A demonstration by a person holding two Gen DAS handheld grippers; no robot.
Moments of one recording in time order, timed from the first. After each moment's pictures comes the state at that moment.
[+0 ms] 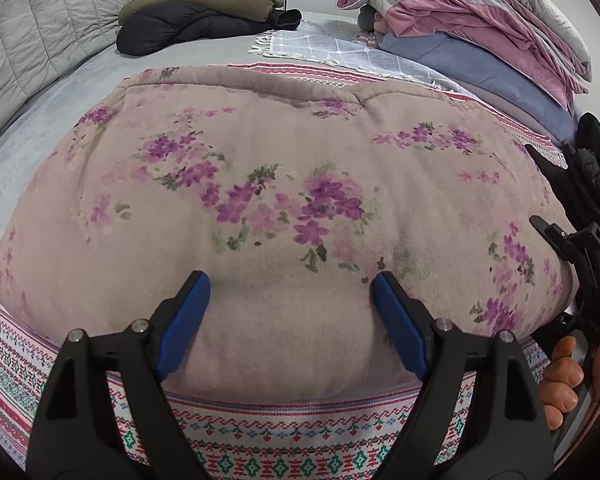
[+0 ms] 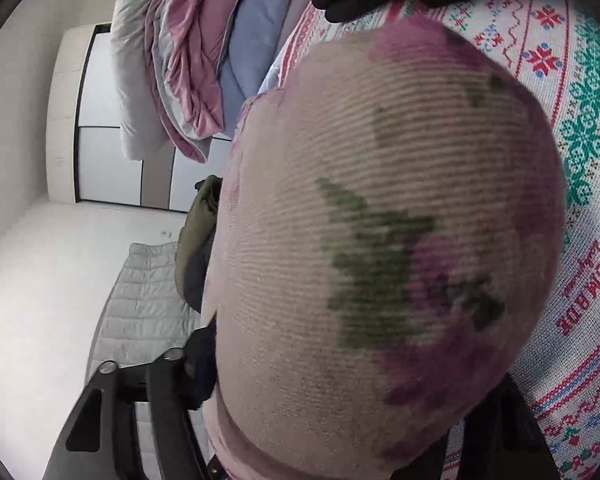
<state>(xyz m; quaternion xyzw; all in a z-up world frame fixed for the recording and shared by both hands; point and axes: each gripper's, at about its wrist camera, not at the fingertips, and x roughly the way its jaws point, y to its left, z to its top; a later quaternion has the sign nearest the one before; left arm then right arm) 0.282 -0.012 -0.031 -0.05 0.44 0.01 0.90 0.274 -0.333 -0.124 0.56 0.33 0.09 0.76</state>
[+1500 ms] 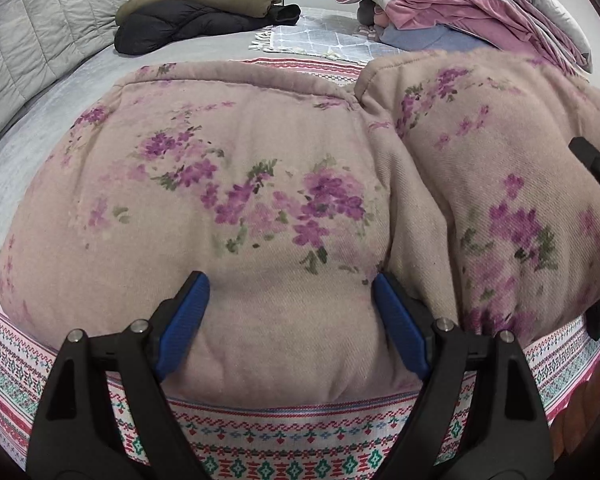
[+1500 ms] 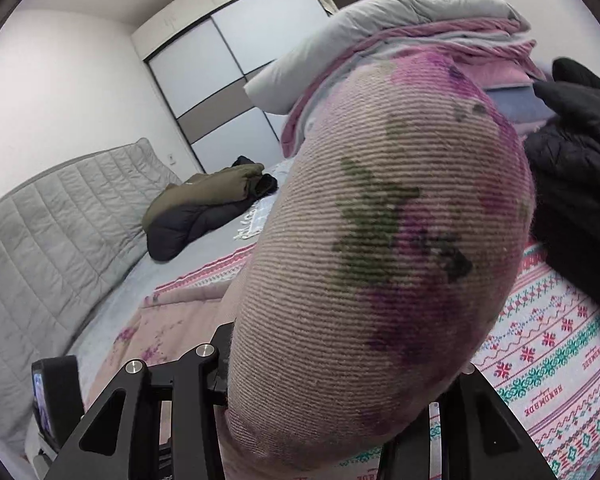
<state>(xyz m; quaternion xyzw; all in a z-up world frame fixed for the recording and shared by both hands) 0.285 -0.012 -0.035 -0.05 0.45 0.01 0.89 0.248 -0.198 -0.008 0.19 0.25 0.08 0.95</state>
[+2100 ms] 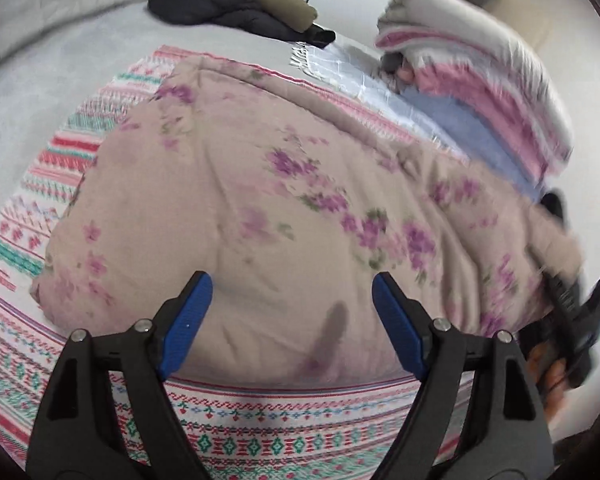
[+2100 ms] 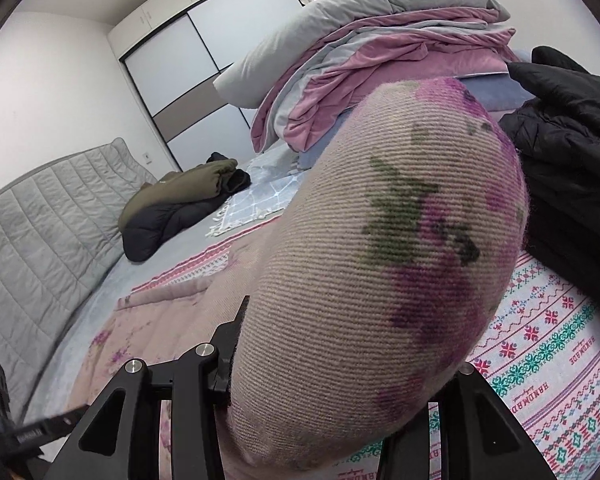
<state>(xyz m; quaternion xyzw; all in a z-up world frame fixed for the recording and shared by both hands) 0.259 0.137 -0.016 -0.24 0.42 -0.05 0.87 0.250 -0.216 -0.014 0.19 0.26 0.03 0.95</state>
